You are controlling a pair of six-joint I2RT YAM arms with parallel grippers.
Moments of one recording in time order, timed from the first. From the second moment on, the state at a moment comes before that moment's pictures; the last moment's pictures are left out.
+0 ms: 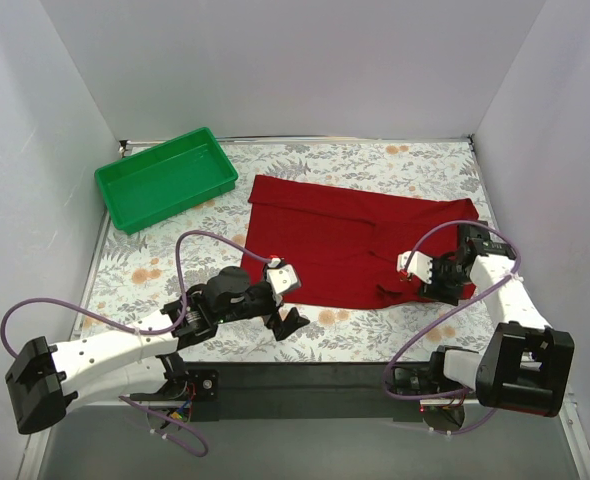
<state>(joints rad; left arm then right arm) -1.02 0.92 0.51 0.06 0.21 0.03 -0.11 1.17 0.73 -0.93 -0.33 -1.53</state>
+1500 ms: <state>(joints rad) -1.03 0.87 0.52 -0.02 0.20 0.04 -0.17 1.42 0.89 -0.98 -0.37 -1.48</state>
